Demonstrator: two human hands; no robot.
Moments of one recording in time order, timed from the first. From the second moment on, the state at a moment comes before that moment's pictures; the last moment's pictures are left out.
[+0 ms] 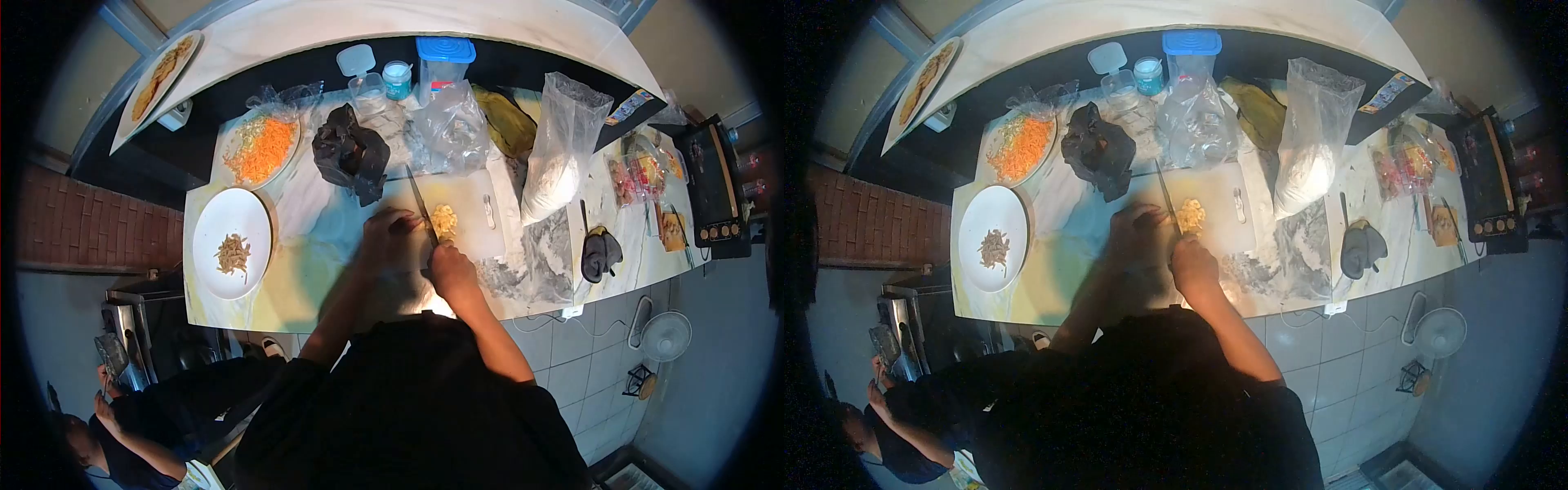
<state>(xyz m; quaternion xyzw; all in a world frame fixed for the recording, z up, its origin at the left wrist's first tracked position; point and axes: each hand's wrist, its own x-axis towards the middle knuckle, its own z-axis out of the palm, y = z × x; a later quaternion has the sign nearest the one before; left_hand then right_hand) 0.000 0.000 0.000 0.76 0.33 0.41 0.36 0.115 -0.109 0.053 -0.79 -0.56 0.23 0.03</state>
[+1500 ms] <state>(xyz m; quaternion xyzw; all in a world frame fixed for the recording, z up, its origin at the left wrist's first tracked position) -0.002 0.004 0.002 0.78 0.33 0.36 0.39 0.109 -0.110 0.050 -0.81 -0.54 0.21 0.08</state>
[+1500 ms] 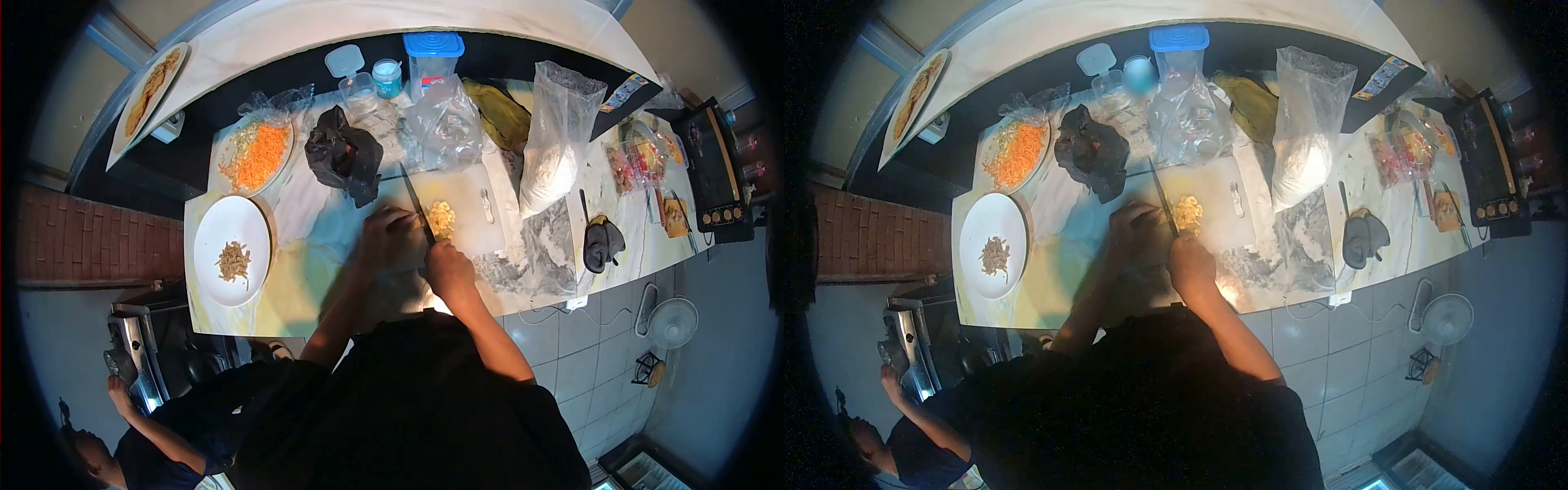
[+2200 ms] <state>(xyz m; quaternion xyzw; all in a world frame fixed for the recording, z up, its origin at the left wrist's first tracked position) -0.004 0.003 0.014 0.81 0.29 0.38 0.34 0.119 -0.114 0.034 -0.83 -0.53 0.16 0.03</state>
